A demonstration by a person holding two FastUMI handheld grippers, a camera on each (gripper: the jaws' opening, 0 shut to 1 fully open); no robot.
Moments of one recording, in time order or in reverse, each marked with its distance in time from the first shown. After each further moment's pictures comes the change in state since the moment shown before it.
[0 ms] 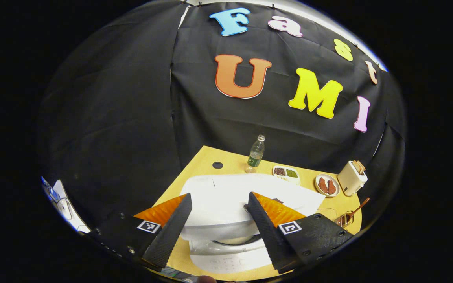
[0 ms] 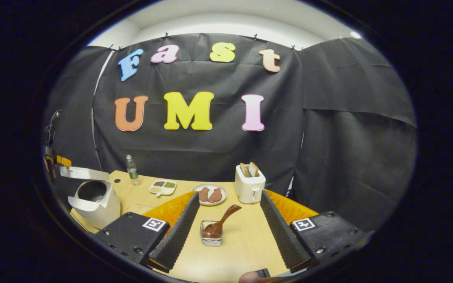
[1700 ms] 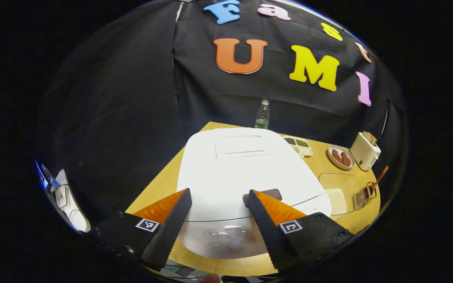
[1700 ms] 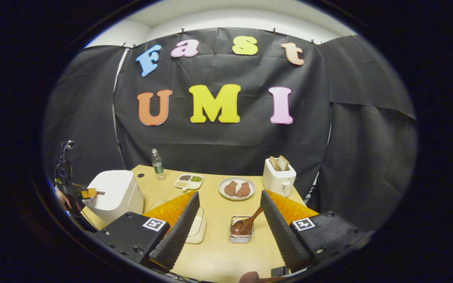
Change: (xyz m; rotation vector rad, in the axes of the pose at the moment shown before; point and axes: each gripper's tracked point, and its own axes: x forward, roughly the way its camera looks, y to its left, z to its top) left arm 0.005 0.006 -0.106 0.107 0.045 0.058; right arm 0.009 0.067 -0.009 -0.019 0.034 0.165
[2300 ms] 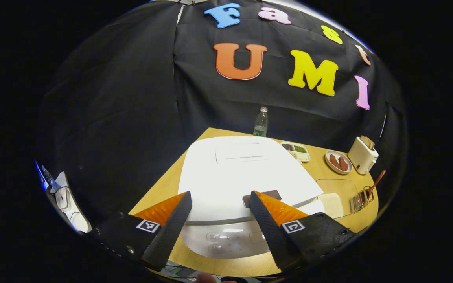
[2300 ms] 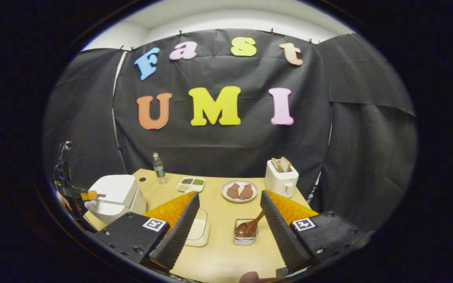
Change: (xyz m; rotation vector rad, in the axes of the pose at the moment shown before) left arm -0.009 -0.004 0.000 -0.039 0.025 -0.012; right arm 0.005 0.004 0.003 0.025 -0.004 0.002
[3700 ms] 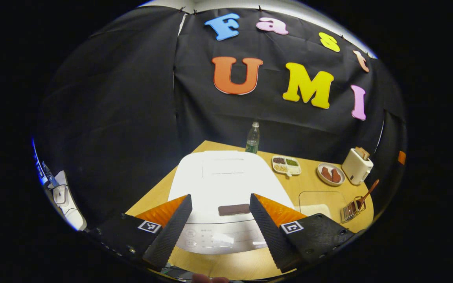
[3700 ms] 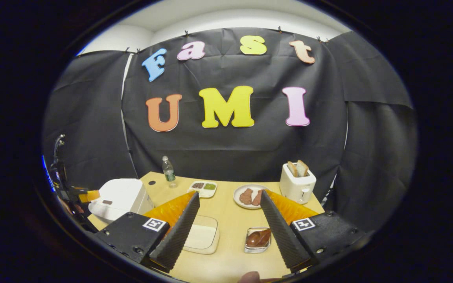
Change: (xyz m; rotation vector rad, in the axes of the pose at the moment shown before) left arm -0.043 -0.036 0.058 -0.025 -0.221 0.010; right arm 0.045 0.022 0.018 -0.006 -0.036 0.107
